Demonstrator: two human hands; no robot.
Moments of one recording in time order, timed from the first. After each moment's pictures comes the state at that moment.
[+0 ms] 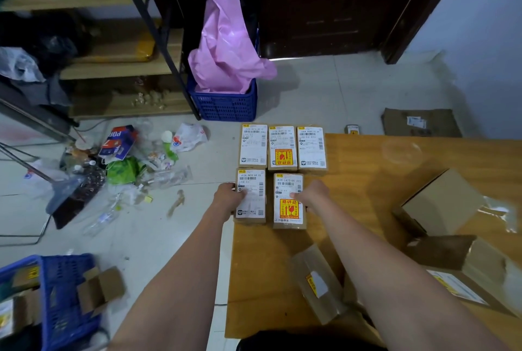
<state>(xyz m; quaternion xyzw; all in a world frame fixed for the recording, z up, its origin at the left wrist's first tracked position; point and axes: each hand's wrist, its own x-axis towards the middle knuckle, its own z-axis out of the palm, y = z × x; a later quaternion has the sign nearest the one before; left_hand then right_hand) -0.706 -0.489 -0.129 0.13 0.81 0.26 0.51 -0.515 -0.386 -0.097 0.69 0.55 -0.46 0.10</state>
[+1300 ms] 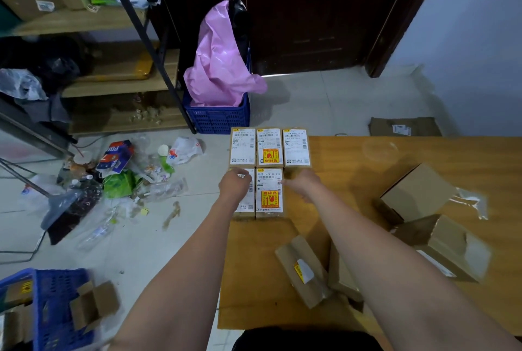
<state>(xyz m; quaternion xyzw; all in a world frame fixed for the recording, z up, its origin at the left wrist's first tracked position) -0.652 -0.477 -0.065 0.25 0.84 0.28 0.39 -0.492 -0.398 -0.032 0.64 0.59 -0.48 0.07</state>
